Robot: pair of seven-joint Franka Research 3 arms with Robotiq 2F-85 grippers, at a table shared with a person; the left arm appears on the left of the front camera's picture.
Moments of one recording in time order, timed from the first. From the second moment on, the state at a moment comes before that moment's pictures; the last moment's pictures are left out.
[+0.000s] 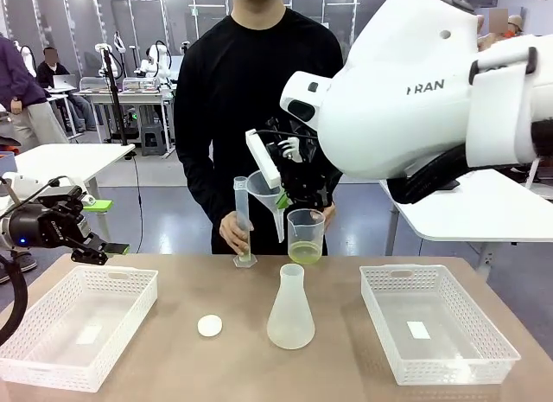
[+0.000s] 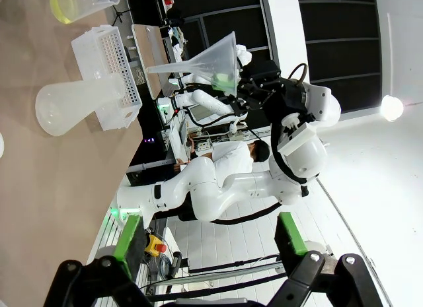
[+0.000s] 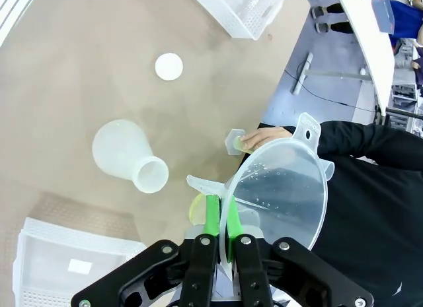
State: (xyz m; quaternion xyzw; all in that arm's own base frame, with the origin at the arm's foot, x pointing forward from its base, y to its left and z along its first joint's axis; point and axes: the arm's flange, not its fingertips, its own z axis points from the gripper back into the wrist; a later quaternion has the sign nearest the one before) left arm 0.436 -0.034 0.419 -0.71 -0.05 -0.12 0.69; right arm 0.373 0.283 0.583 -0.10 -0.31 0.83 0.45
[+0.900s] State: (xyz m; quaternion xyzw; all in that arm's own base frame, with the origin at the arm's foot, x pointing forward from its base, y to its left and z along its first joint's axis) left arm 0.436 -0.034 0.419 -0.71 -0.05 -0.12 0.69; right arm 0.369 0.276 0.562 -0.07 -0.31 0.84 0.44
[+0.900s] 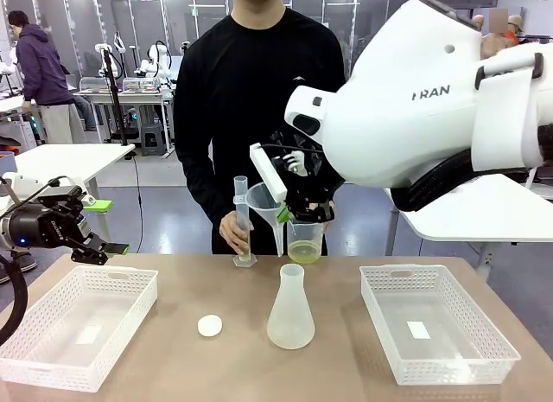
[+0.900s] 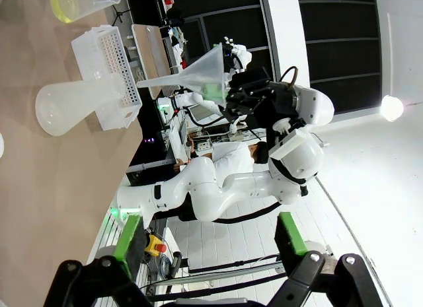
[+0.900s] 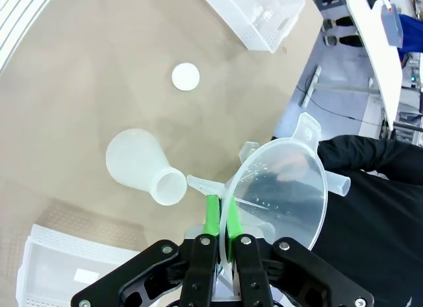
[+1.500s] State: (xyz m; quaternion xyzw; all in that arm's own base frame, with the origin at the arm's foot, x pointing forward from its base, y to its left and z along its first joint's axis) left arm 0.436 -0.034 0.419 -0.71 -0.05 -0.12 0.69; right arm 0.379 0.247 0.538 -0.08 -0.32 0.83 0.45
